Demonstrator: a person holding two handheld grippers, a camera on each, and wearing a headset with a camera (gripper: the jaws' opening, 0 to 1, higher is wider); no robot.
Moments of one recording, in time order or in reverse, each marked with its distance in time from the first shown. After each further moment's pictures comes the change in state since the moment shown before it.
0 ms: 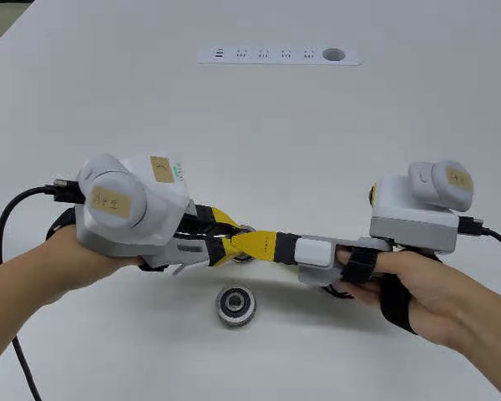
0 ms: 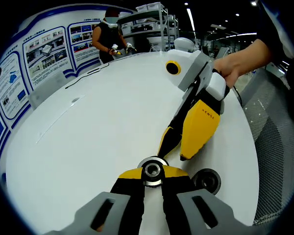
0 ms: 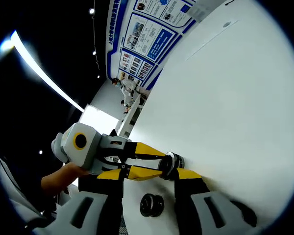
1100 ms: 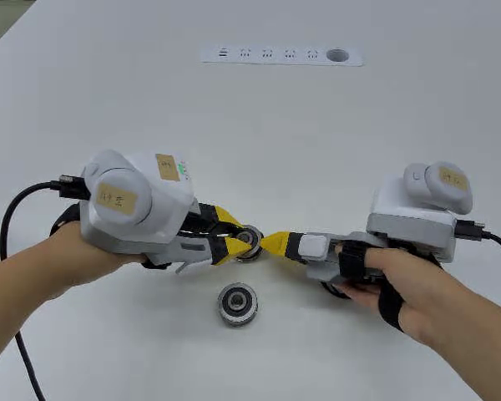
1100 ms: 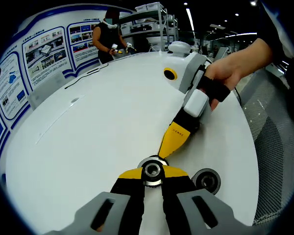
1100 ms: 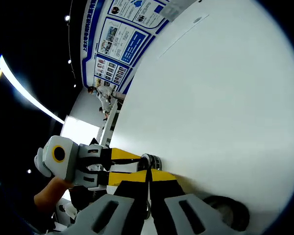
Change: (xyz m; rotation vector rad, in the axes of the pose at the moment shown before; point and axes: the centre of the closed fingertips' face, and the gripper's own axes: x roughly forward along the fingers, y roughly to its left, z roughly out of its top) left arm 0.000 0.001 -0.001 0.003 0.000 -0.006; right arm -0.002 -0.034 0.002 0.130 -0.023 -0.185
